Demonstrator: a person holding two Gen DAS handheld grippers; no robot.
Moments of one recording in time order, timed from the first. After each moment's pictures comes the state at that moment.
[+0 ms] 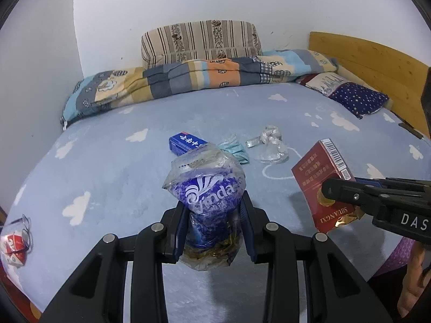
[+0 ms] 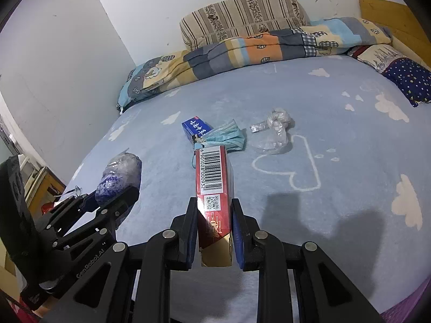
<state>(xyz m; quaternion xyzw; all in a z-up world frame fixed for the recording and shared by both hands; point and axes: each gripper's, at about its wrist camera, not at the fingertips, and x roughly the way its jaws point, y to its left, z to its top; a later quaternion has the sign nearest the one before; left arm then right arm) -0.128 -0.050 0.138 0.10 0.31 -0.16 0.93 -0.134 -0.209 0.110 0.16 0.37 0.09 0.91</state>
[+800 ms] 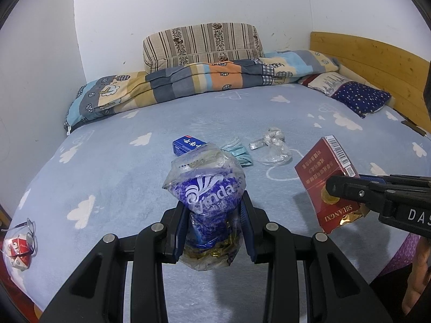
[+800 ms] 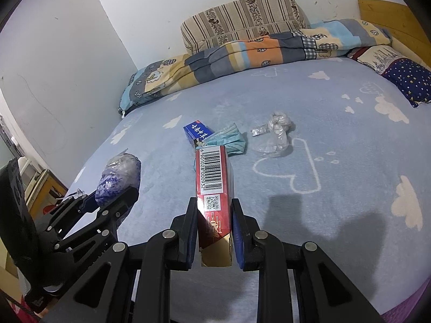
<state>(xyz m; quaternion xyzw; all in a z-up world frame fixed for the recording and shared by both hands) -0.130 -0.051 0.139 0.11 0.31 -0.15 0.93 -0.139 -0.210 0.113 0.16 0.36 0.09 0.92</state>
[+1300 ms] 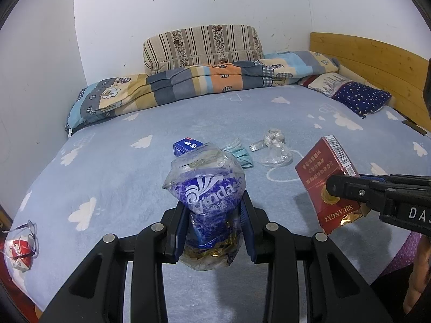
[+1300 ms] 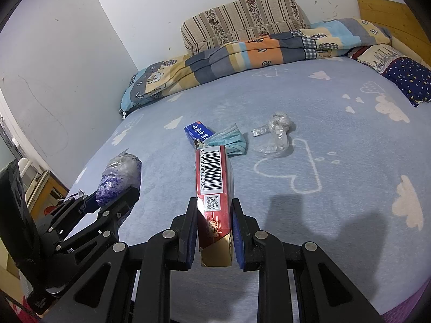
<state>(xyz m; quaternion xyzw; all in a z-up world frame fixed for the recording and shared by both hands) -0.130 -0.051 0.139 0.11 0.30 -0.15 0.93 -0.139 -0.211 0.113 0.16 0.36 0.09 0.92</state>
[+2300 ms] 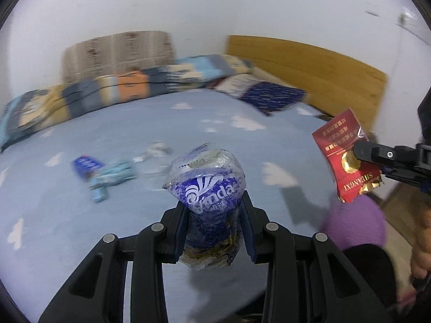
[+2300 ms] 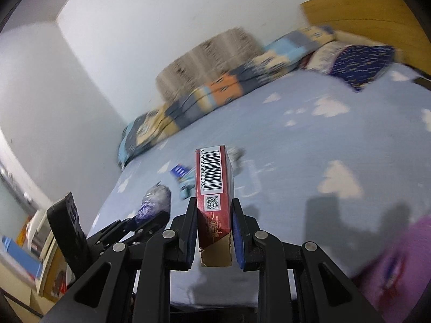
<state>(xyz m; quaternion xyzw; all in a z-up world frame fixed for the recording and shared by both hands) -0.181 -0.134 0.176 0.08 0.31 -0.39 0.86 -0.283 -0.317 0.173 0.28 0.26 0.01 0.92</state>
